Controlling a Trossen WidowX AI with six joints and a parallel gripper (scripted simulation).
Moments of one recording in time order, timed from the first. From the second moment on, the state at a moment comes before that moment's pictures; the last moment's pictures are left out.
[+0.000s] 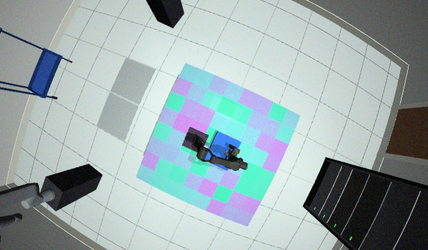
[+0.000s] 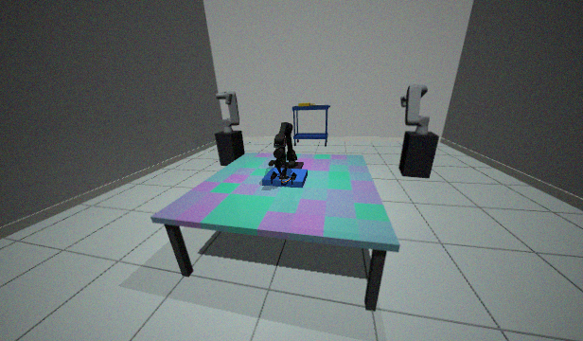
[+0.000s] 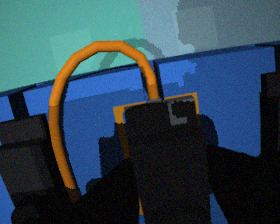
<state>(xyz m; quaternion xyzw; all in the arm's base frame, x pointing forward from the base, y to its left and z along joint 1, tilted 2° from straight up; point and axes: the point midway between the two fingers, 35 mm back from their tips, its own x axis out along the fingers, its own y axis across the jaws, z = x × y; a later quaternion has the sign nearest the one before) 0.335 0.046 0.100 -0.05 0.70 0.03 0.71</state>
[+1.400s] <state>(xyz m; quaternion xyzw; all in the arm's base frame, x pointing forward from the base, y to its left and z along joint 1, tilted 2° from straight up) 0.331 0.045 0.088 -0.05 0.71 0.03 0.71</state>
